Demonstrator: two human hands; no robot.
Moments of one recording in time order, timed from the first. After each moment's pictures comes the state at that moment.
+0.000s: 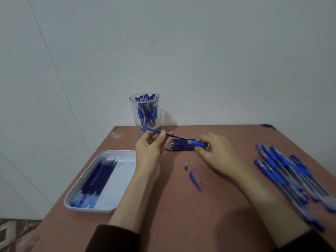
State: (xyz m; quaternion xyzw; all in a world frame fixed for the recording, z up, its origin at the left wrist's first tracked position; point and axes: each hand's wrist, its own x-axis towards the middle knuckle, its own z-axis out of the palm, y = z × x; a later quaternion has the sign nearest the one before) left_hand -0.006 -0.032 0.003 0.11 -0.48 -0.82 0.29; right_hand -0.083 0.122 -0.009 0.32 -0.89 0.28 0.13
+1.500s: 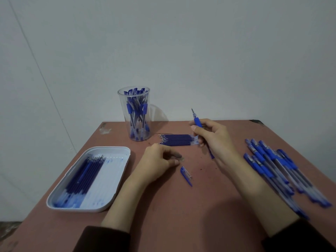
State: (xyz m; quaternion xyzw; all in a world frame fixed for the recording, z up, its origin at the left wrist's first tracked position) left_hand -0.003 -0.033 -0.019 0.03 -0.90 -0.42 0.09; right_hand -0.078 0.122 0.002 0.19 -0.70 0.69 -0.02
